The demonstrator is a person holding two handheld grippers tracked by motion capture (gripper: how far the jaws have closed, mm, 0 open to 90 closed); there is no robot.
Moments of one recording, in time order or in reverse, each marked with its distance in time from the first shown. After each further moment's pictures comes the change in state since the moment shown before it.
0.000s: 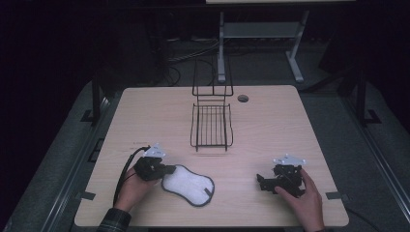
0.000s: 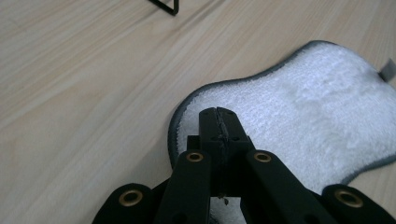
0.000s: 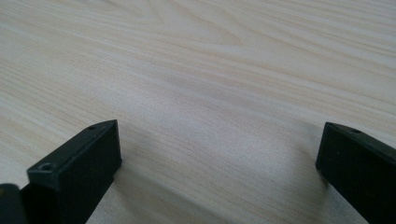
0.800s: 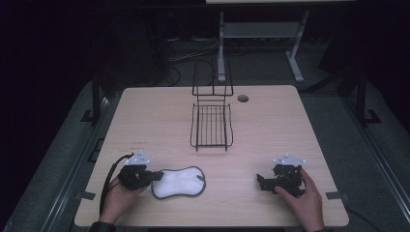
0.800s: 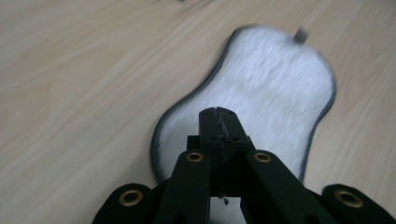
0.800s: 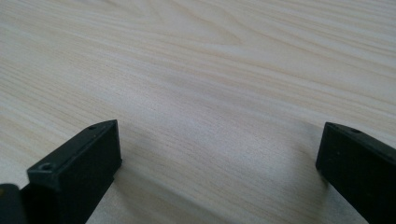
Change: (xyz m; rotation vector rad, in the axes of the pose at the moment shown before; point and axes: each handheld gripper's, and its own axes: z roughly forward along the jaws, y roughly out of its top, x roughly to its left) left arm -0.008 -0.020 -0.030 -0.052 0.012 -0.043; right arm 0.000 0.000 0.000 -0.001 0.000 -0.002
